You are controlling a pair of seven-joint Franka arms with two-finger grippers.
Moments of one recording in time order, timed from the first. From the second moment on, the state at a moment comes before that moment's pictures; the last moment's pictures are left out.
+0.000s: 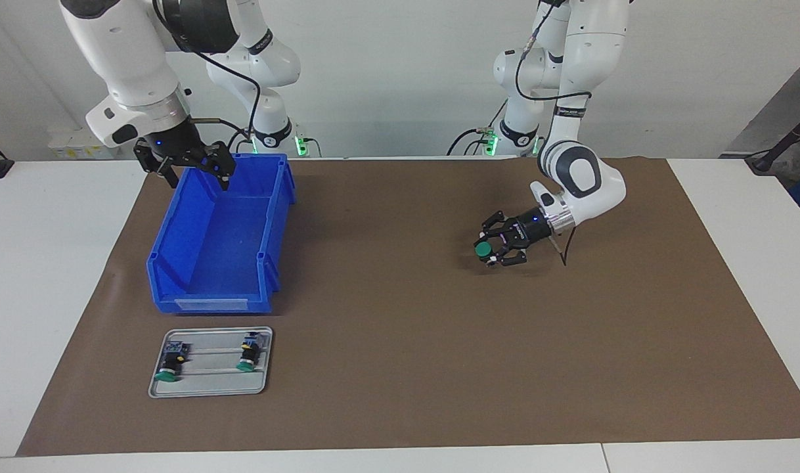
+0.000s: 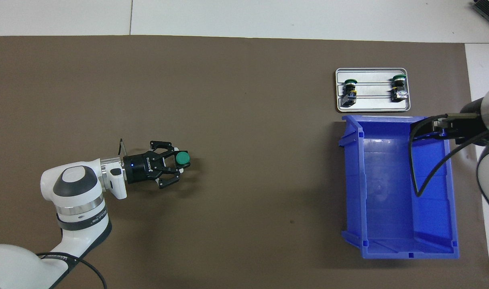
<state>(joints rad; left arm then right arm) -0.10 0.22 -0.05 -2.36 -1.66 2.04 2.40 0.06 -0.03 -0.02 -1.65 -0.03 1.59 0.12</state>
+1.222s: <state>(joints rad) -0.03 0.28 -0.05 -2.44 -1.75 1.79 2.64 0.06 -0.03 -0.02 -1.65 -0.03 1.59 0.12</state>
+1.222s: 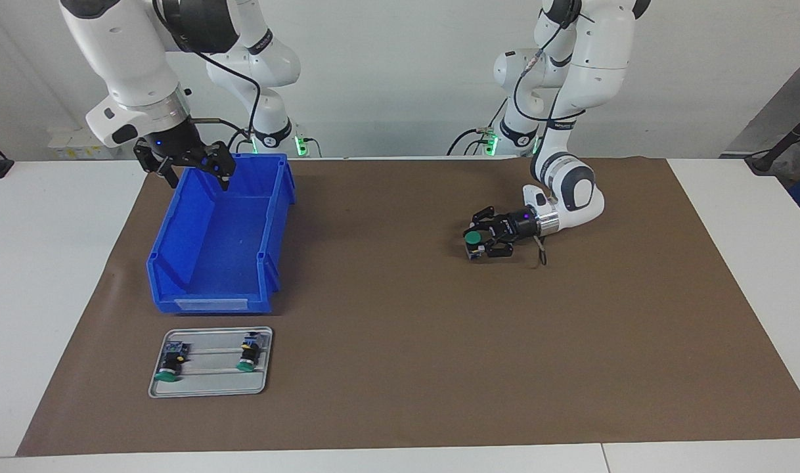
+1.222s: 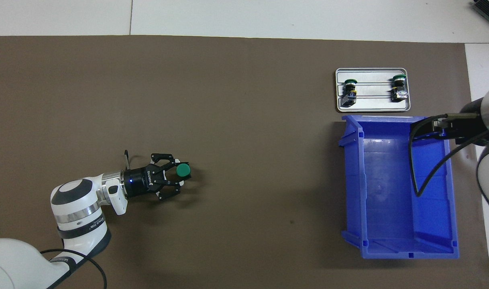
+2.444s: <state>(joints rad) -0.03 0.29 -0.04 -2.45 -1.75 1.79 2.64 0.06 -0.03 -0.02 -1.65 -0.03 1.59 0.12</state>
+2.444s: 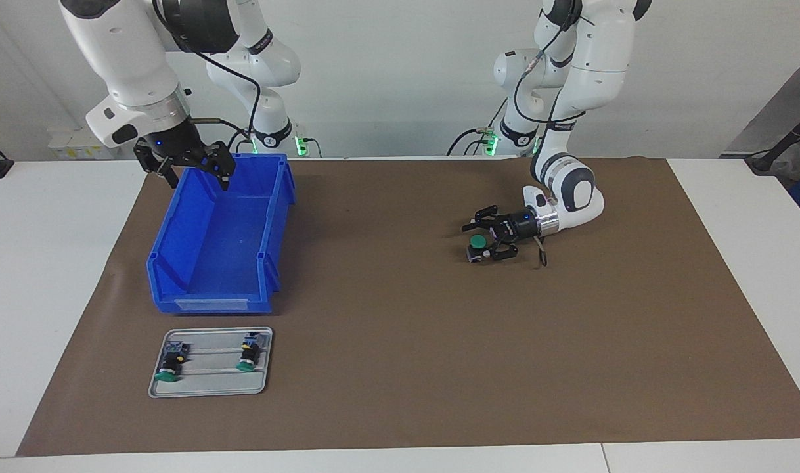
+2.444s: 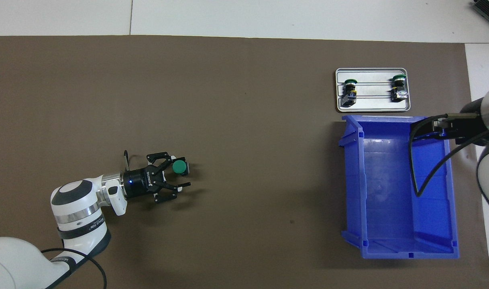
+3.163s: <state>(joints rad) -0.01 0.29 -0.04 -2.47 -1.75 1.81 2.64 0.06 -0.03 -0.02 -1.65 -0.03 1.59 0.12</state>
